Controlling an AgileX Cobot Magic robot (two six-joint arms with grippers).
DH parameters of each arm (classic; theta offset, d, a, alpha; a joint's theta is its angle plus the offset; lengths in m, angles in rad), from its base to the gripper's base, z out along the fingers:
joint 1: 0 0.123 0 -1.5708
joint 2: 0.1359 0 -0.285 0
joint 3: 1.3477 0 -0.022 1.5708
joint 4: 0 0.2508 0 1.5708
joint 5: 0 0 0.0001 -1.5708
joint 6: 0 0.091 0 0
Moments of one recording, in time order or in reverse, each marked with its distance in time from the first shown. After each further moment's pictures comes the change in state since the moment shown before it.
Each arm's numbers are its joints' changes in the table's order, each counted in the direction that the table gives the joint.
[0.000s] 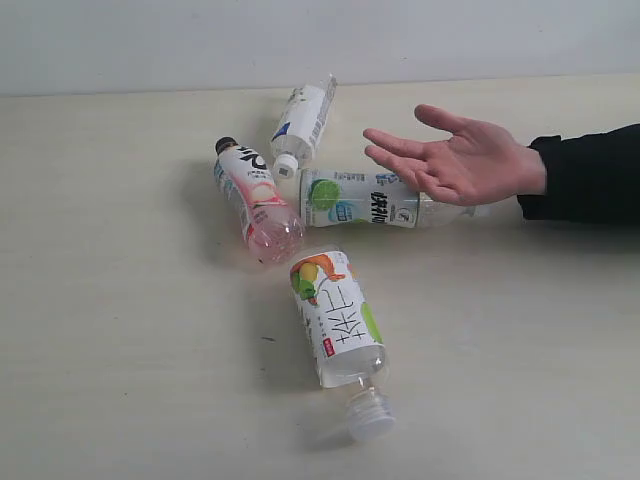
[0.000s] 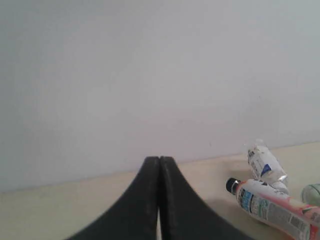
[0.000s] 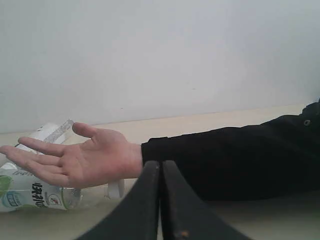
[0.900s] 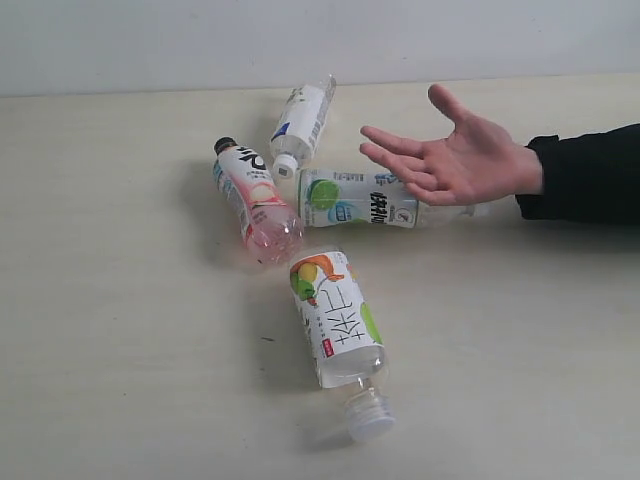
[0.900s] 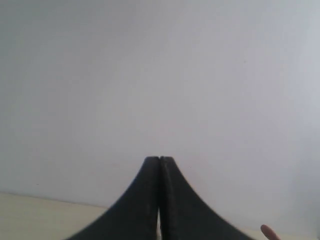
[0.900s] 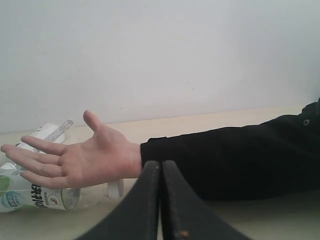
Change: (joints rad) left arm 0.000 0.102 0.000 0.045 0.269 -0.502; right arm 0.000 0.000 0.000 0.000 0.000 0.000
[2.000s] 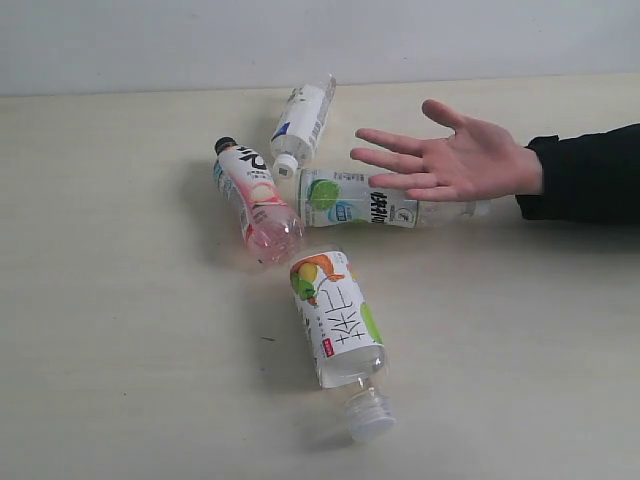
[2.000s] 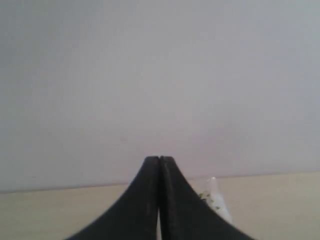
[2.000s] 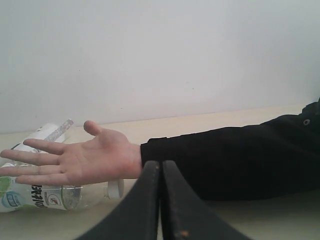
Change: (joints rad) left arm 0.000 1.162 -0.769 0.242 0.023 -0.041; right arm 0.000 0.000 0.000 0.002 0.000 0.000
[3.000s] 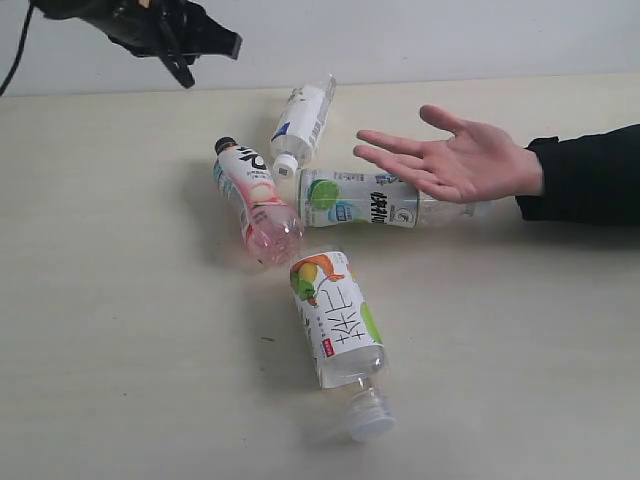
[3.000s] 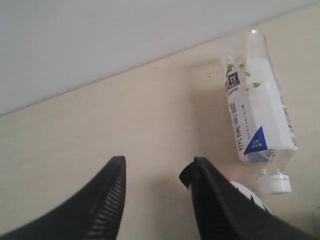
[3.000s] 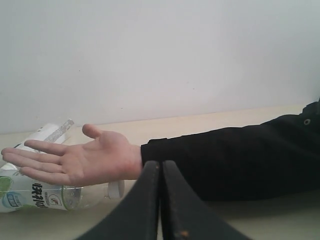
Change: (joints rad) left arm -0.345 0.613 -0.707 0.083 -0.852 0.127; right arm 0.000 0.000 0.000 0.002 0.000 0.000
